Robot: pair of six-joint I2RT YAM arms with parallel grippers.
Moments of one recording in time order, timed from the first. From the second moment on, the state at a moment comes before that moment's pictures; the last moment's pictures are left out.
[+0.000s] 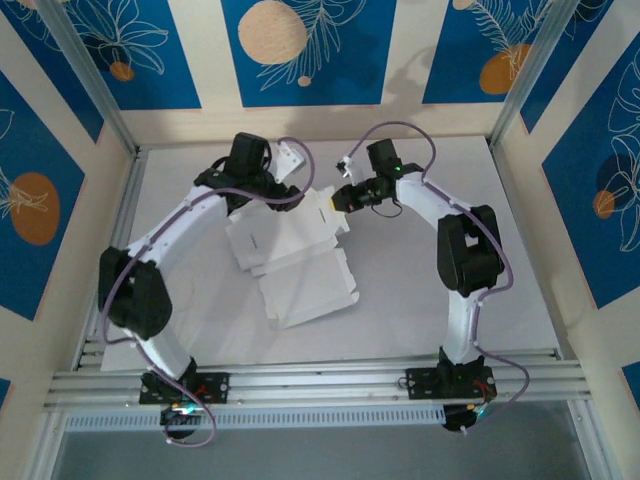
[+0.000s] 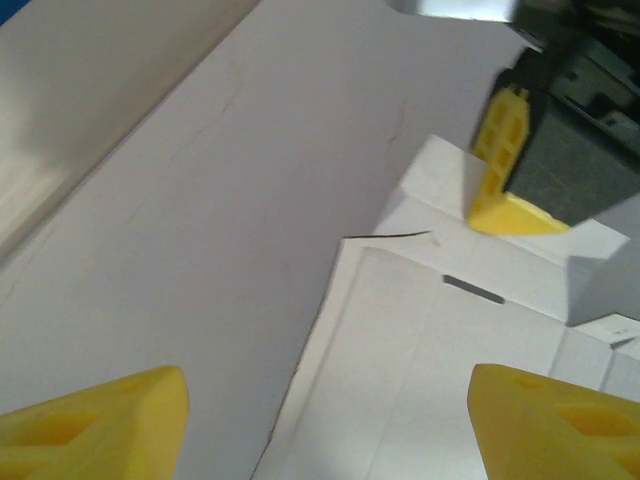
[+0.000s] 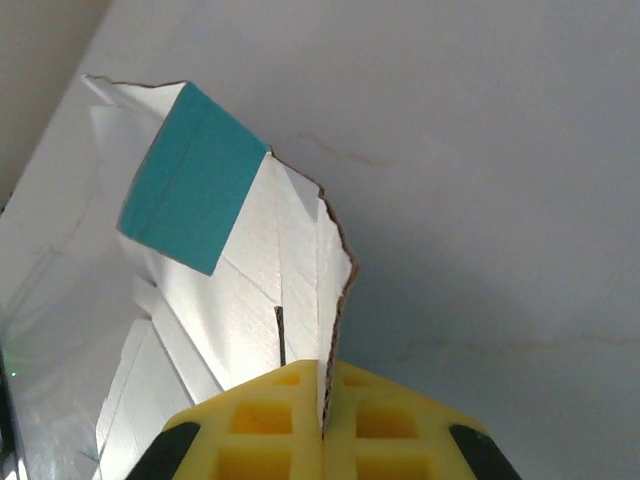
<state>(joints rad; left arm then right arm) -0.45 1.73 1.54 -0.55 0.23 0.43 0.32 1.99 1.55 -0.54 -0.72 -0.05</state>
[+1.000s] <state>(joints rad) -0.45 1.90 1.49 -0.43 0.21 0.95 0.26 1.90 1.34 -0.32 -0.78 -0.12</state>
